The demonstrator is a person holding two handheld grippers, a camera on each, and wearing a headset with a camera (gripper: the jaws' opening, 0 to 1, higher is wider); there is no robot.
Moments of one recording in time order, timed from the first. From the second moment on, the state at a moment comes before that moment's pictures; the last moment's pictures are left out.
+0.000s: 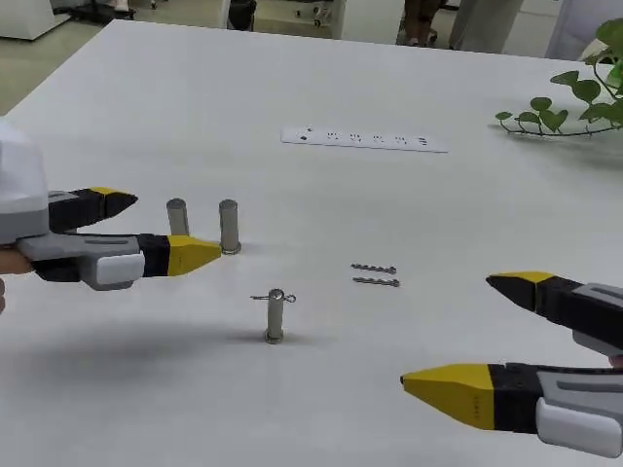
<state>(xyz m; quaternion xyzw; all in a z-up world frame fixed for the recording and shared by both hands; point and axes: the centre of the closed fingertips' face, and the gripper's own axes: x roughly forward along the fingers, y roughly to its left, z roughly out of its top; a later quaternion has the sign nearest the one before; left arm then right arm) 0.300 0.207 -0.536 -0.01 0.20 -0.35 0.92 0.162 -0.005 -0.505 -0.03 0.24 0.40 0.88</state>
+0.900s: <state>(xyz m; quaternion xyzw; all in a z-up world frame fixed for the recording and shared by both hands) 0.340 0.215 -0.581 0.02 0.23 -0.31 0.92 0.158 -0.016 -0.518 -0.02 0.28 0.38 0.88</state>
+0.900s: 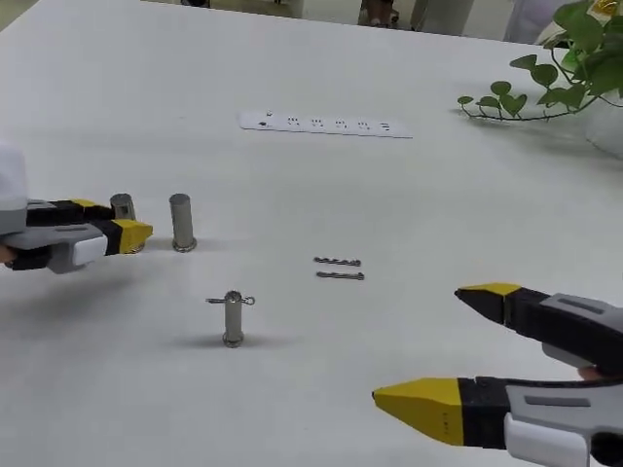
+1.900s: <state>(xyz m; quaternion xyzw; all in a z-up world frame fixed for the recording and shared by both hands) 0.319 0.216 -0.548 0.08 0.23 -0.32 0.92 0.152 -0.011 -0.521 -0.02 0.28 0.39 0.87</state>
